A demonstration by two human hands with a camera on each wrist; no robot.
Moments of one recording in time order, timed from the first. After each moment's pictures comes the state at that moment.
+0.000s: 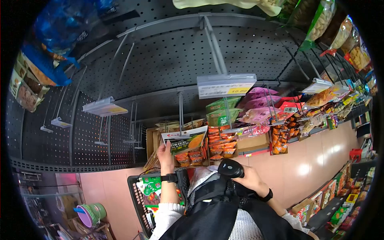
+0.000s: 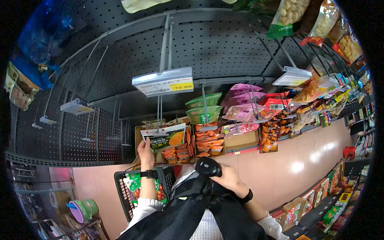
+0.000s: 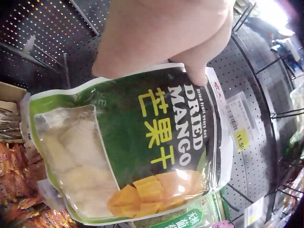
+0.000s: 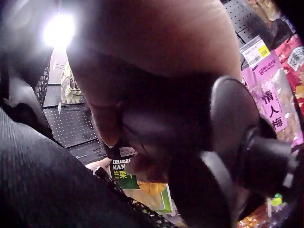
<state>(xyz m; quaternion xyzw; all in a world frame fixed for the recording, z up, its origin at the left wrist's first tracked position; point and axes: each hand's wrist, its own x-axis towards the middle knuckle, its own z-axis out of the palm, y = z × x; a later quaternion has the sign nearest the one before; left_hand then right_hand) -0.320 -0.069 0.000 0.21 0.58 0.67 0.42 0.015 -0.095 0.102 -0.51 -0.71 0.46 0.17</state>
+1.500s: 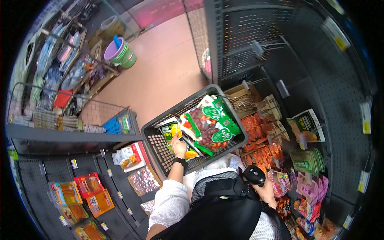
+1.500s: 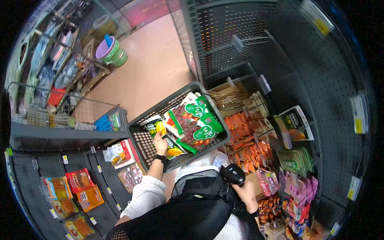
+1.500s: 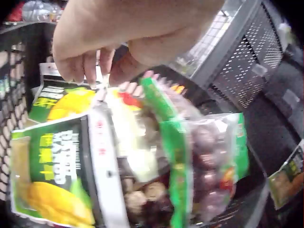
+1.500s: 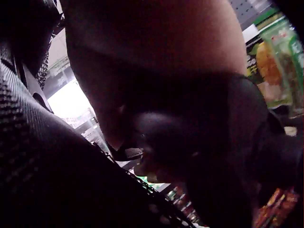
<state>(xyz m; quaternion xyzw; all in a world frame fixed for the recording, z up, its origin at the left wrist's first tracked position) -0.294 -0.447 -0.125 -0.16 0.95 0.28 0.00 -0.080 -0.105 0.074 -0.26 -0.84 0.46 -0.12</state>
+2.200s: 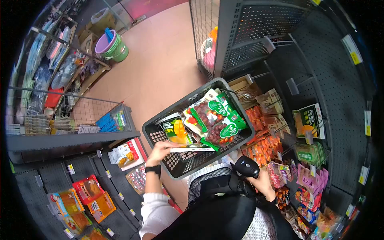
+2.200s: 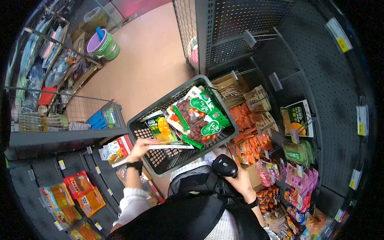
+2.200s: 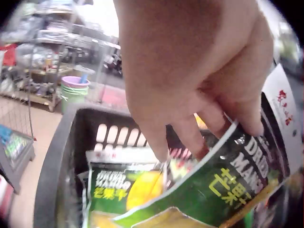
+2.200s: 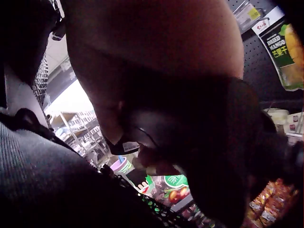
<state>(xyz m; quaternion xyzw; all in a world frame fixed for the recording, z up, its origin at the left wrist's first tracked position) -0.313 -0.556 -0.004 0.11 0.76 0.57 0.30 -0.137 -0.165 0.095 -0.20 -0.84 0.45 -0.22</state>
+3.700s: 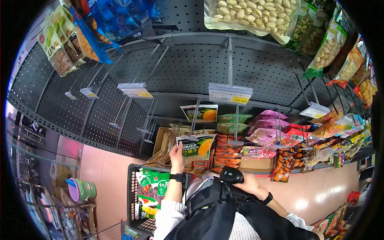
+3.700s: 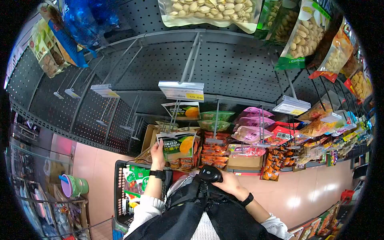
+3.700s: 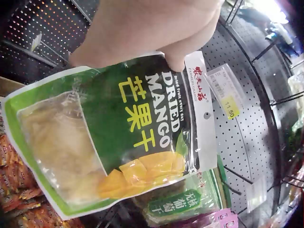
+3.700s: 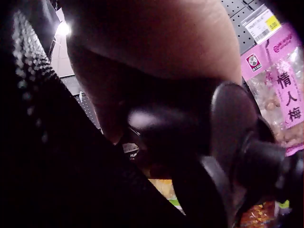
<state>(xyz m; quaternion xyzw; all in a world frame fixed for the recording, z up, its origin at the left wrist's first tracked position) -0.281 -0.072 -0.006 0.13 0.57 0.72 0.37 0.043 -0.052 0.084 -0.41 -0.80 0.44 0.04</state>
